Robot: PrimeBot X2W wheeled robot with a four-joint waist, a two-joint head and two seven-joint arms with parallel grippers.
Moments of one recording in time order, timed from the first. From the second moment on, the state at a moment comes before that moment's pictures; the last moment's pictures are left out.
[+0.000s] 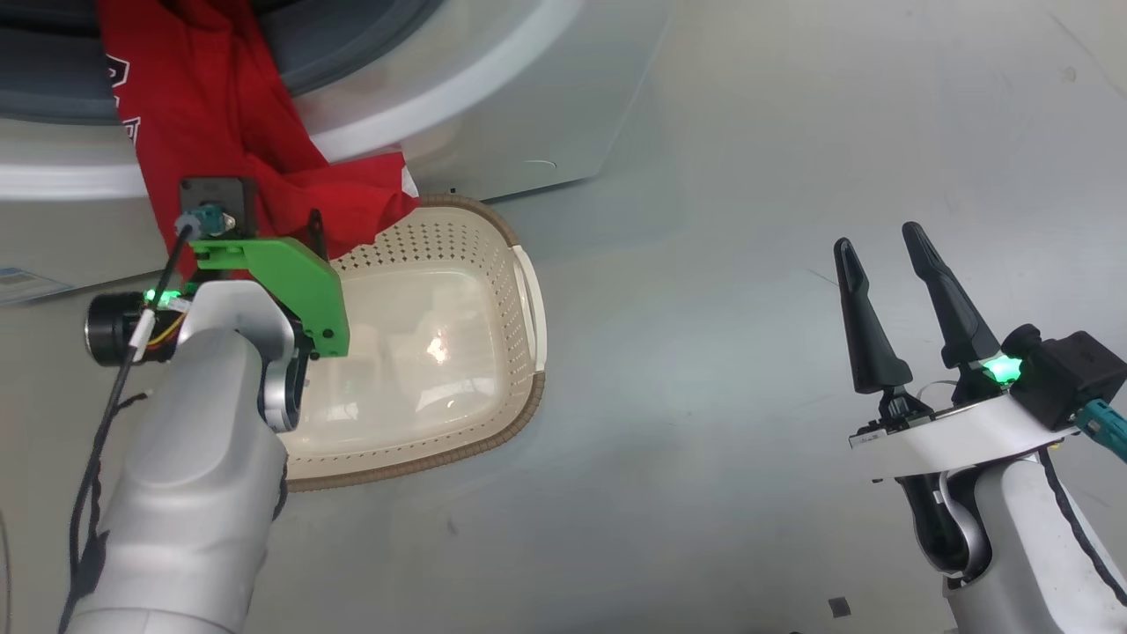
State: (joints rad) left arm -0.69 0.03 -0.23 0.72 -0.31 0.12 0.14; right arm -0.18 -0.16 0.20 0.03 0.43 0.12 -0.25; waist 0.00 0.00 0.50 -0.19
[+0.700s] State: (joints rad) left arm -0.91 0.08 -0.03 0.86 -0.13 0.12 0.14; right arm -0.22 -0.14 0.22 0.07 0.45 0.12 -0.25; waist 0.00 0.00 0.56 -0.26
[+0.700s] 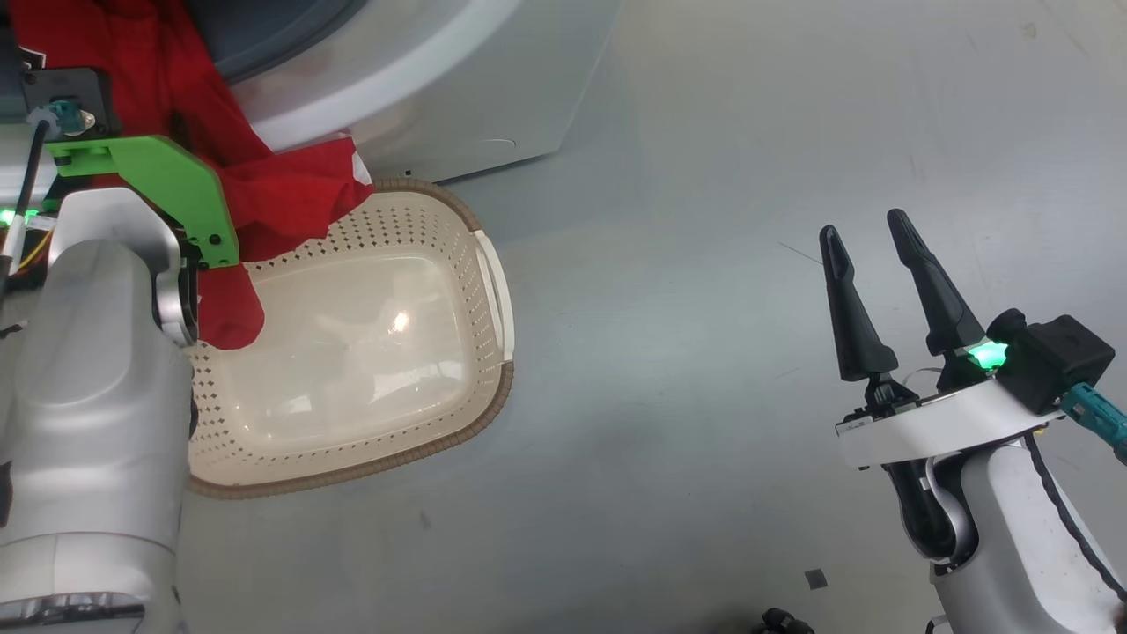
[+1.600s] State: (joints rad) left arm -0.89 0.02 0.04 0.87 -0.09 0.12 -0.11; right arm -0.24 -0.17 0.19 0.08 0.46 0.12 -0.25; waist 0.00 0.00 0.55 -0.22
